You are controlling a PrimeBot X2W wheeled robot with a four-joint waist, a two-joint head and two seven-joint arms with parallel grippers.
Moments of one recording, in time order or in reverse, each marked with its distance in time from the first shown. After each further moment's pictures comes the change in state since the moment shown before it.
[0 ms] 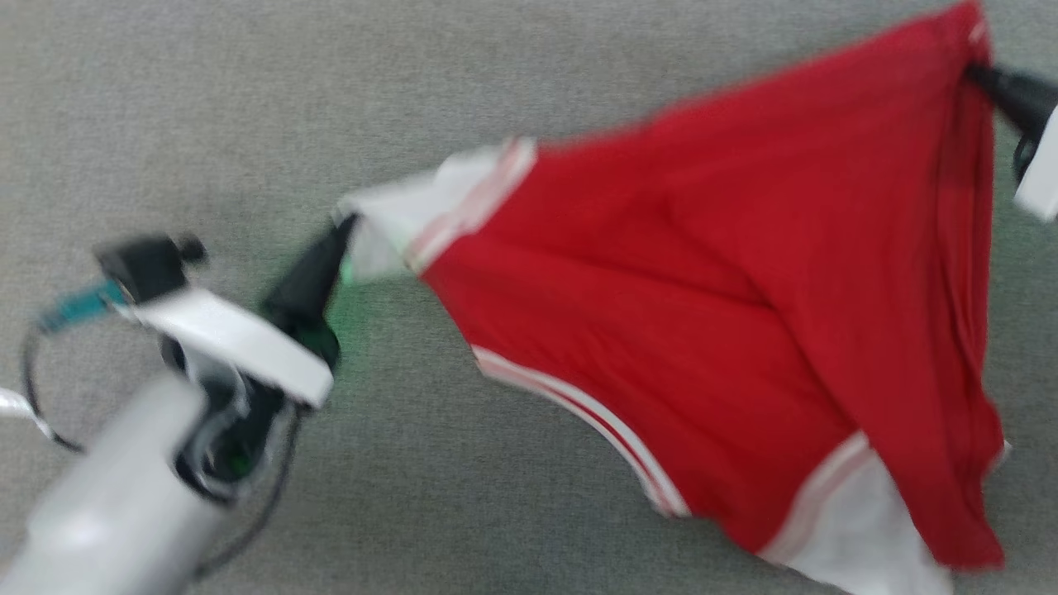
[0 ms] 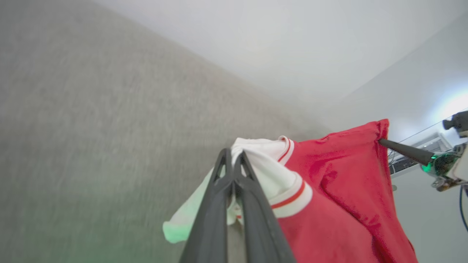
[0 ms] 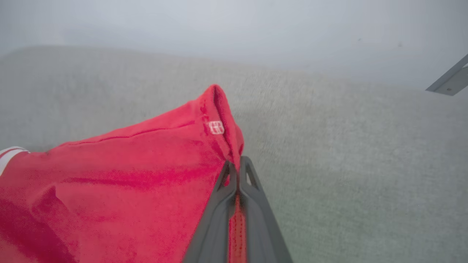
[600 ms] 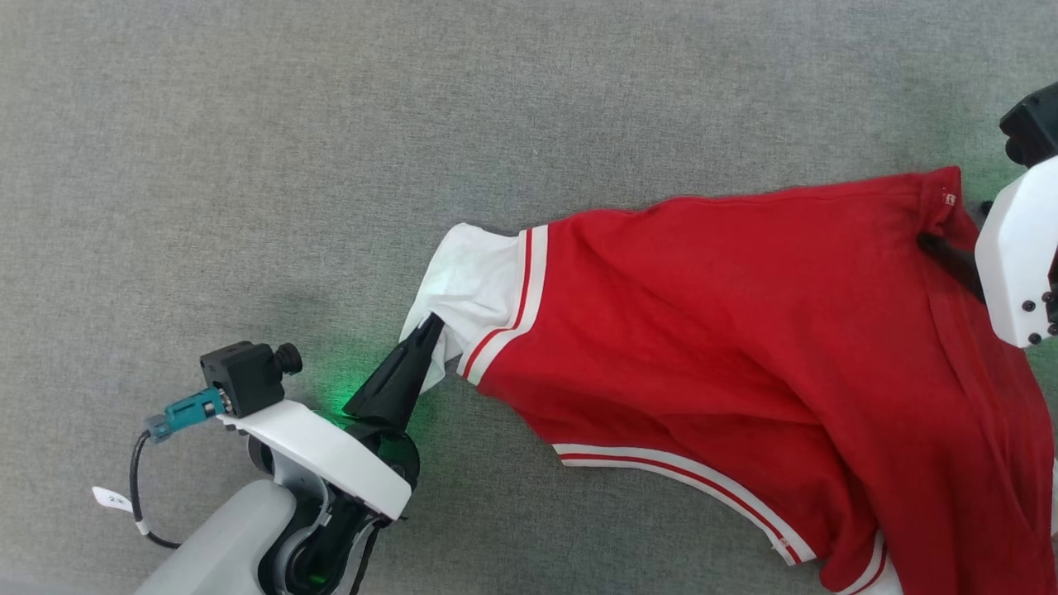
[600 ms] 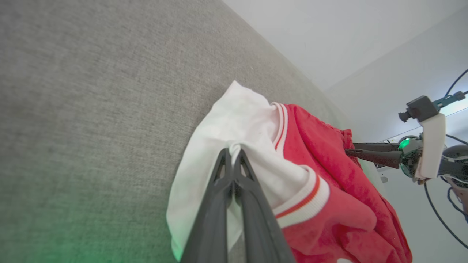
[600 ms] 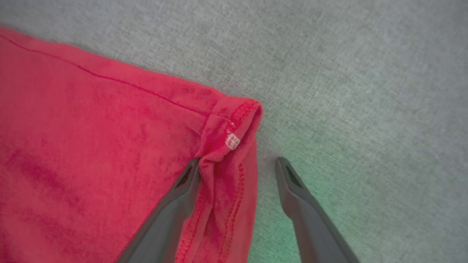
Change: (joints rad) left arm 0.157 -0.063 -0.069 -0.101 0.042 0.035 -0.043; right arm 0.150 -0.127 0.153 -0.180 -0.091 0.000 0.280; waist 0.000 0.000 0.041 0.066
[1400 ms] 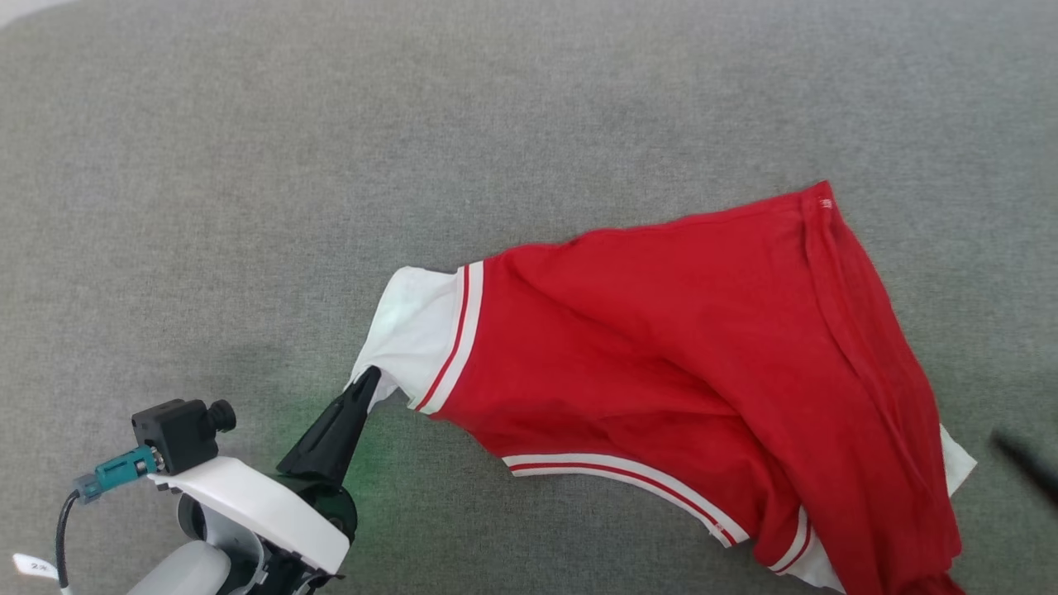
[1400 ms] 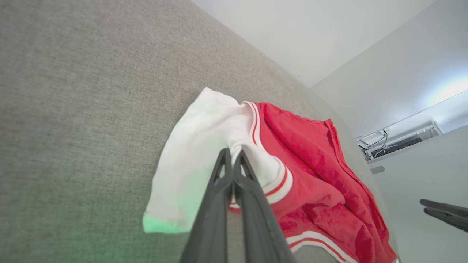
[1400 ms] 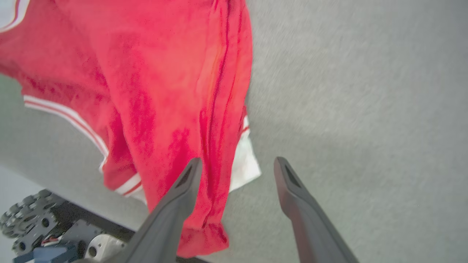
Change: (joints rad) left arm 0.149 0.149 0.034 -0.134 -0.053 0.084 -0.006; right arm 0.825 0.099 -0.580 -0.685 0.142 0.000 0.063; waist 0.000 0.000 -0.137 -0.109
